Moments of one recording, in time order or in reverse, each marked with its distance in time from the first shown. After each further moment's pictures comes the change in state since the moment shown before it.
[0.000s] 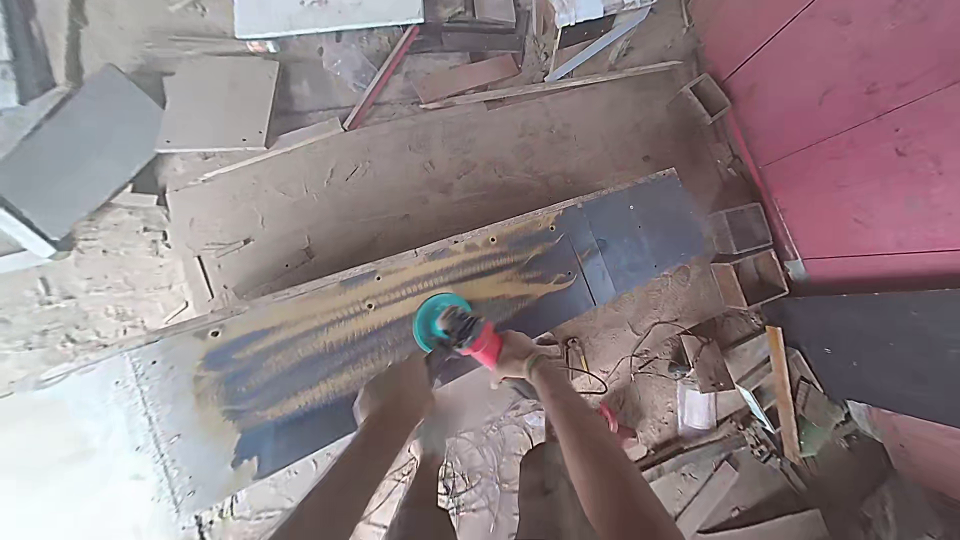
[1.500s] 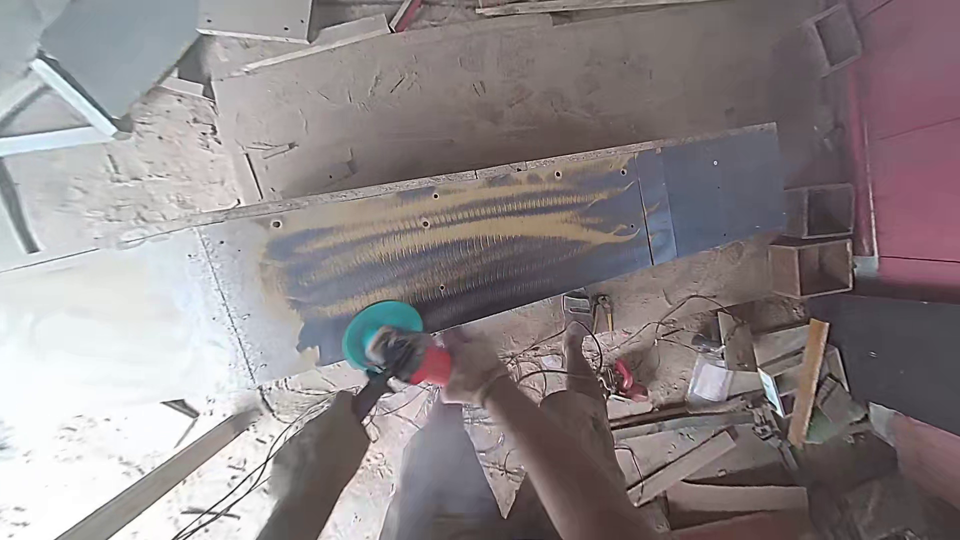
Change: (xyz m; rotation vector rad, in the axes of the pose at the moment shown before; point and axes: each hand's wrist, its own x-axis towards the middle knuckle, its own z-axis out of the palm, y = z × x) left_hand -0.031 -0.181 0.155 -0.155 -0.046 -0.280; right_hand 0.009 -0.118 0.173 -0.150 -0.109 -0.170
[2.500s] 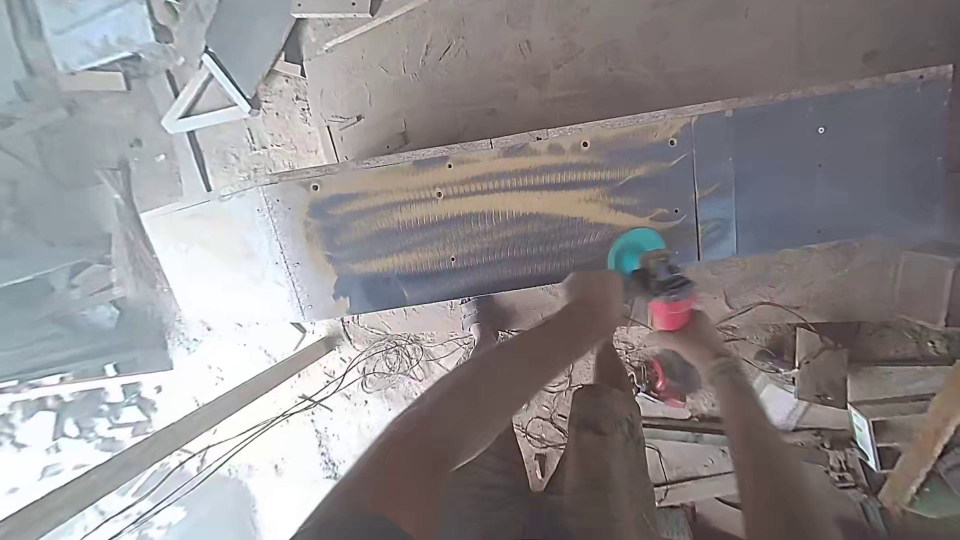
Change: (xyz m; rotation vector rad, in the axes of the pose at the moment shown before) left_hand -0.098 0.367 -0.088 0.066 -0.141 0.658; right_hand -0.138 0.316 -0.098 0.562 0.456 0.390
